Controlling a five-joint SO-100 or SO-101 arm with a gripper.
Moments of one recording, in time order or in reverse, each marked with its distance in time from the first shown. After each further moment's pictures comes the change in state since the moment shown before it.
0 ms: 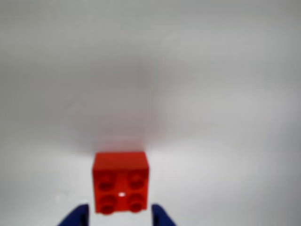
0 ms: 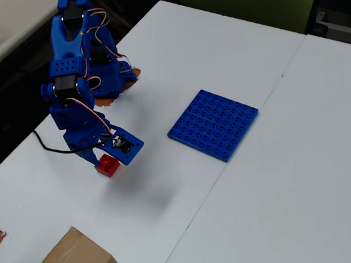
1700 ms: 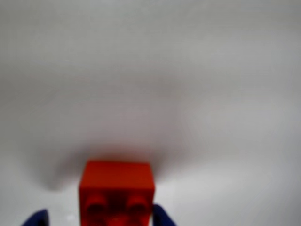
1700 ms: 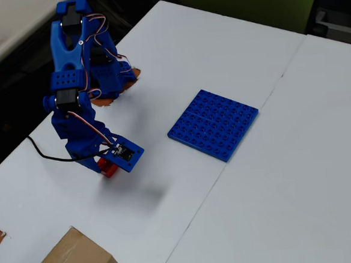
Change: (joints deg) arm 1.5 -4.0 3.2 -5.6 -4.5
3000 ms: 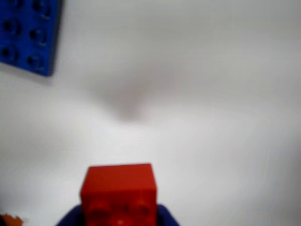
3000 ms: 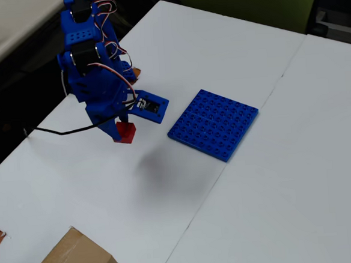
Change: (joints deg) arm -14.9 9.8 -16.5 26.1 -0.3
